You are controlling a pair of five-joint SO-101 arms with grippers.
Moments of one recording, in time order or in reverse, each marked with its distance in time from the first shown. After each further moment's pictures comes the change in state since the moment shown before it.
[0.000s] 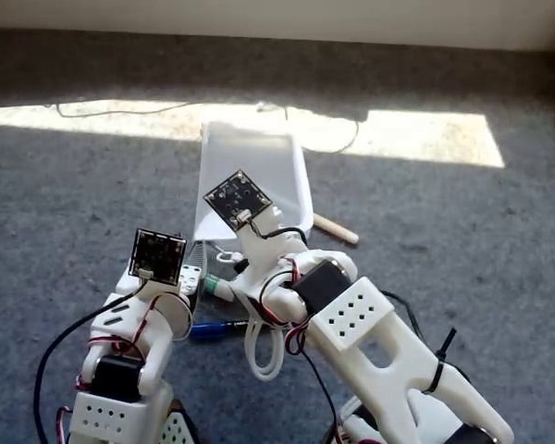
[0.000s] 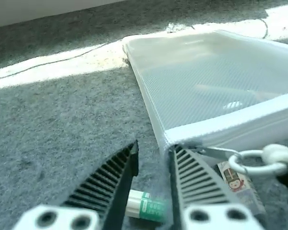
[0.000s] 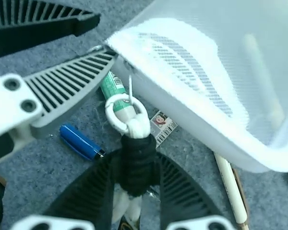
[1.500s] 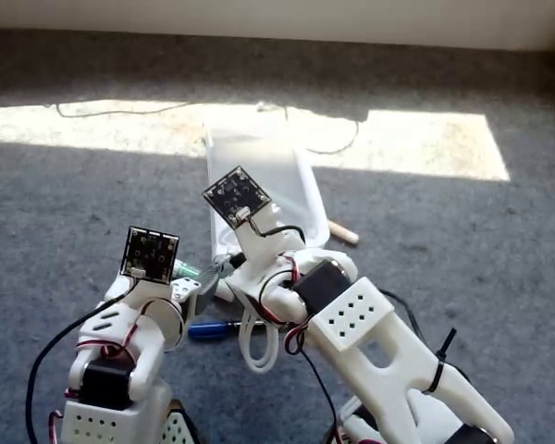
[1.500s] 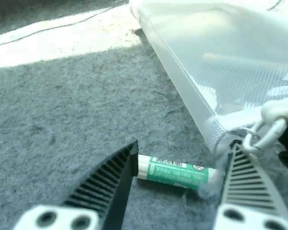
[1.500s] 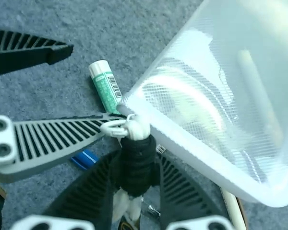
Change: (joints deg) left arm -0.6 0.0 -7.8 15.6 0.0; right arm -0.1 0.0 0.0 -3.1 0.1
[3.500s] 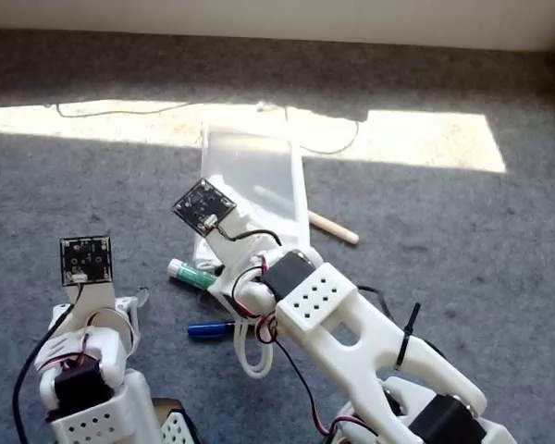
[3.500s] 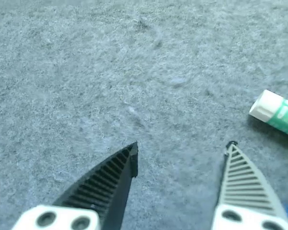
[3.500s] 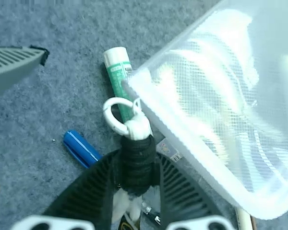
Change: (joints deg) left arm -30.2 -0.3 0.1 14.4 -9.7; right arm -3.5 11.4 -2.9 -3.7 2.9
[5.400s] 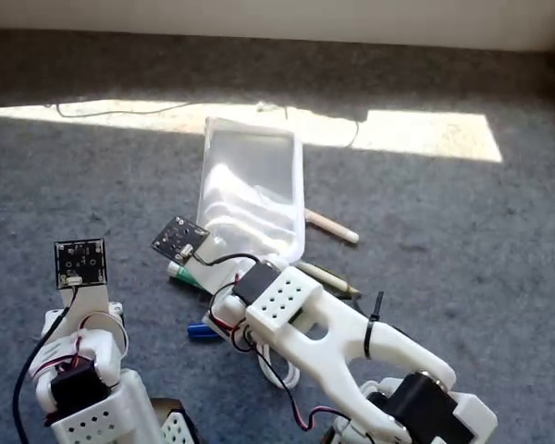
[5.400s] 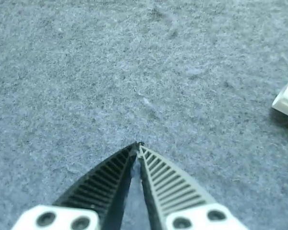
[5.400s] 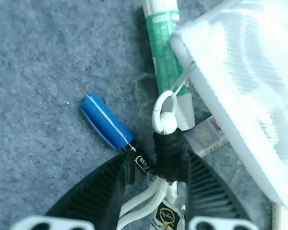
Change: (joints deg) left arm -4.7 0.0 1.1 0.2 -3.6; right arm -5.8 10.8 0.0 1.8 1.7
